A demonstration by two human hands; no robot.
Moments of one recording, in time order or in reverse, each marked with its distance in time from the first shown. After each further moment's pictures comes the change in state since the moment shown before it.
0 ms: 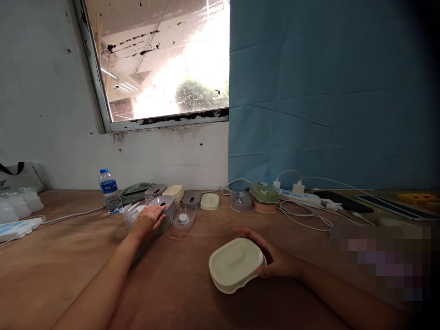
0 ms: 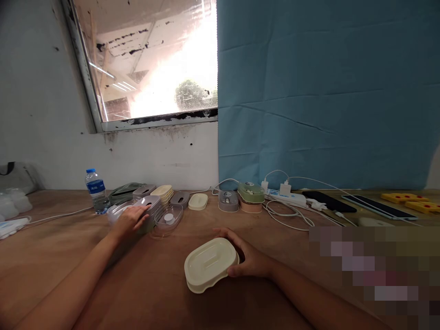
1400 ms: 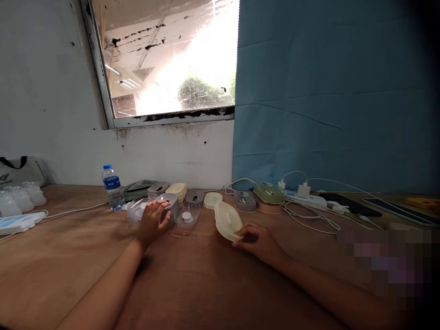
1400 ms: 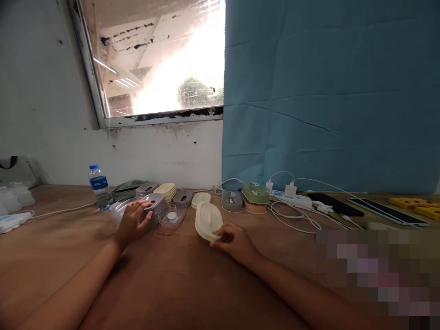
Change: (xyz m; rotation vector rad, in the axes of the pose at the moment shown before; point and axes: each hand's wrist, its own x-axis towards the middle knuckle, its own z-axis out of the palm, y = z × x) left_hand -0.002 0.029 -0.015 -0.130 0.266 -0.096; right_hand 0.044 0.021 0.009 -0.562 0.536 -0.043
